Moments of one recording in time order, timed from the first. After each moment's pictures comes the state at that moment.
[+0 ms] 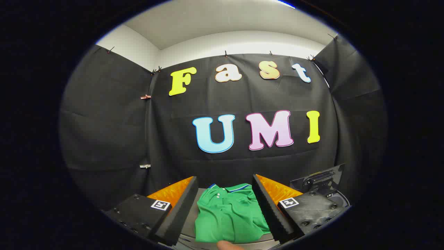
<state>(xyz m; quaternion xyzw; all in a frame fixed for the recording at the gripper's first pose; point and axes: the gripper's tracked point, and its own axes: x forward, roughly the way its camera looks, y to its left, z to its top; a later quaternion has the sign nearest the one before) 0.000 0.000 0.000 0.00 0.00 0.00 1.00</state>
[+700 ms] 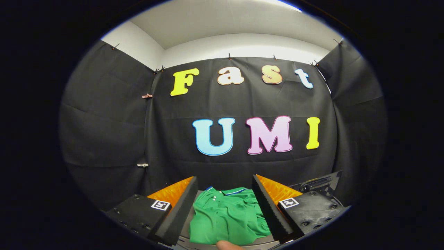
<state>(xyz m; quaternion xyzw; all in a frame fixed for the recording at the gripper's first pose) 0.003 -0.001 0.001 -0.02 0.00 0.00 1.00</state>
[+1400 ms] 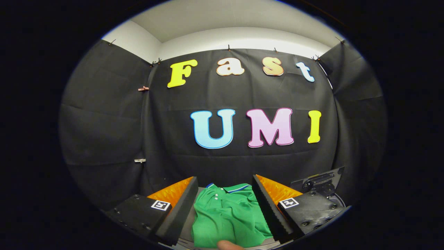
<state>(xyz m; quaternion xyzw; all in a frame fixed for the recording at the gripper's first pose) 0.041 0.002 -0.015 -0.02 0.03 -0.02 1.00</state>
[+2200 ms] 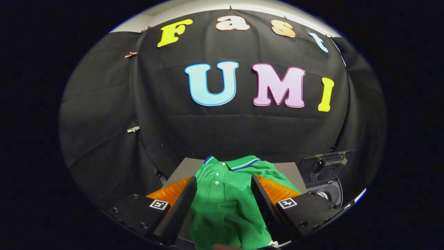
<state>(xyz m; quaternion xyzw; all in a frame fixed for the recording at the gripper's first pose) 0.109 0.006 -0.103 -0.02 0.26 -0.03 0.96</state>
